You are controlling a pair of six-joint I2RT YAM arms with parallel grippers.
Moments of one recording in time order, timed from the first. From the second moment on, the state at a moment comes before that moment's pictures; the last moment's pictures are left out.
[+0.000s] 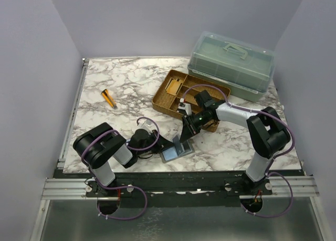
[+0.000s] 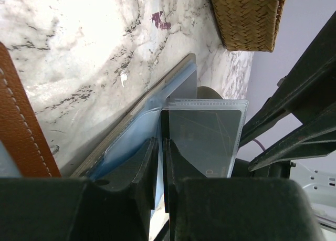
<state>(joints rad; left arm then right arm) -0.72 1.68 0.19 1.07 0.24 -1.25 0.55 1.77 1.04 -0.45 -0.95 0.04</state>
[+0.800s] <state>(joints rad) -0.71 1.68 0.19 1.07 0.24 -1.25 0.56 1.80 1.04 -0.45 -0.94 0.05</state>
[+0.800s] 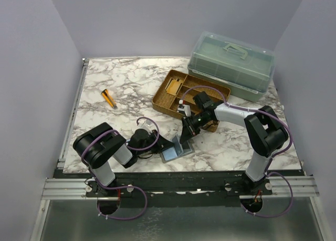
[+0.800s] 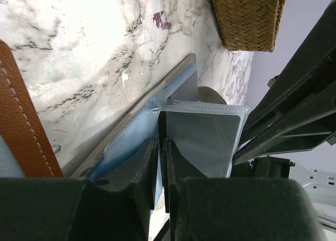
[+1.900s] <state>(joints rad) -0.70 1.68 0.18 1.07 0.26 -1.25 0.65 1.81 1.13 -0.51 -0.55 -0.08</state>
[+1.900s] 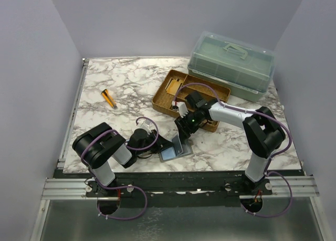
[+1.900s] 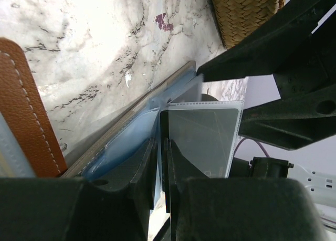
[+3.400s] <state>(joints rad) -0.70 1.70 0.18 1.09 0.28 -1.25 0.86 1.77 1.20 -0.57 -0.21 -0.26</state>
